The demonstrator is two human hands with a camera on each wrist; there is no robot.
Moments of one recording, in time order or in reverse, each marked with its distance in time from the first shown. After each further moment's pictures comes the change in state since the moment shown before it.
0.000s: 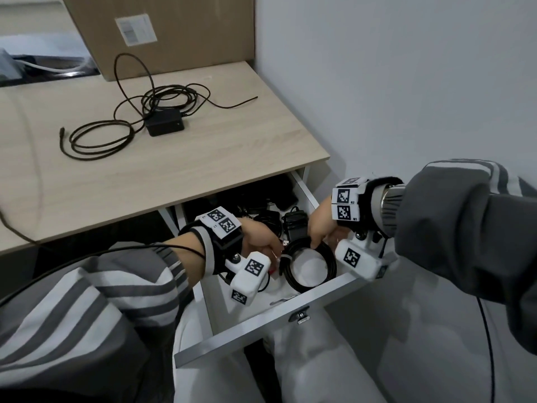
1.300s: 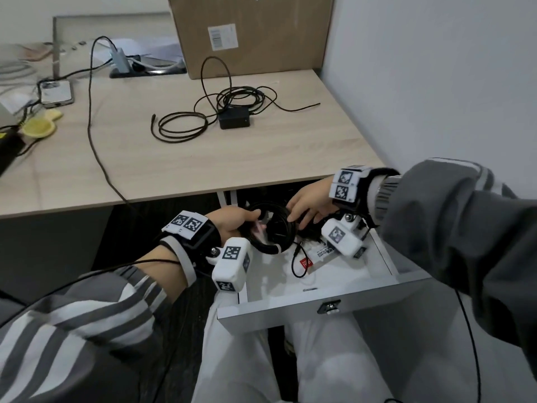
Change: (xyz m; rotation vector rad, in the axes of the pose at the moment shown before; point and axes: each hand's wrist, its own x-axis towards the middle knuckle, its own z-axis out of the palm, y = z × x) left_hand -0.087 -0.085 -0.040 -0.827 0.397 0.349; right_hand -0.004 -0.090 -0.032 0.230 0.051 -0.428
